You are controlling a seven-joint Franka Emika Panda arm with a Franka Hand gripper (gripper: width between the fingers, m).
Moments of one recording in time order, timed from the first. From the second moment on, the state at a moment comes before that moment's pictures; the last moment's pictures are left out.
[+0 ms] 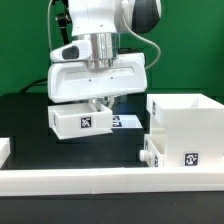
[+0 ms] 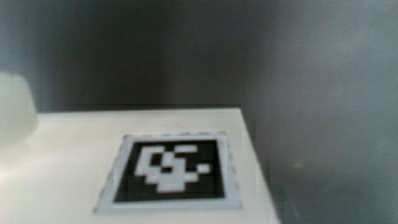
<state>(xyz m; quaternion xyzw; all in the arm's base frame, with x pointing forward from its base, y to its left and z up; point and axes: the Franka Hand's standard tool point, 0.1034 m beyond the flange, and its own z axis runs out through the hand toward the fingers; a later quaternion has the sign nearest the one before) 0.449 -0.029 0.046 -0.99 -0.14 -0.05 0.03</state>
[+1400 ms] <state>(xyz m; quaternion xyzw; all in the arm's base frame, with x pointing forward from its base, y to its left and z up) 0.492 -0.050 0.062 -0.79 -0.61 -0.03 0.02</state>
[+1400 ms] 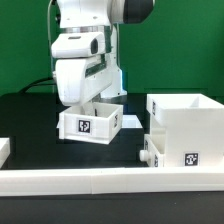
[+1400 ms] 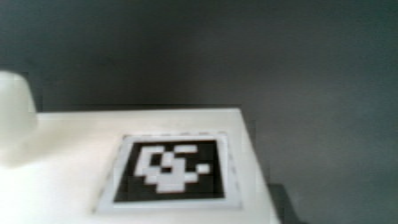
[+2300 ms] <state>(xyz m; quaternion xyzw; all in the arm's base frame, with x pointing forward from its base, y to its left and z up) 0.527 -0.044 0.068 -0.76 -0.65 -0.02 0.04</state>
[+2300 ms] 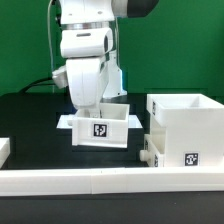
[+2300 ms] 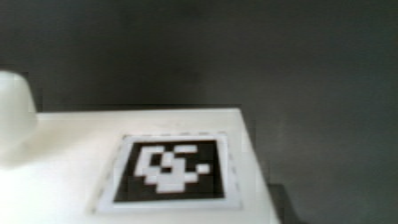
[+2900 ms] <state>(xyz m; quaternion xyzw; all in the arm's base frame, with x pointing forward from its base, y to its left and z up) 0.538 -0.030 0.057 -0.72 -0.69 -0.03 0.03</state>
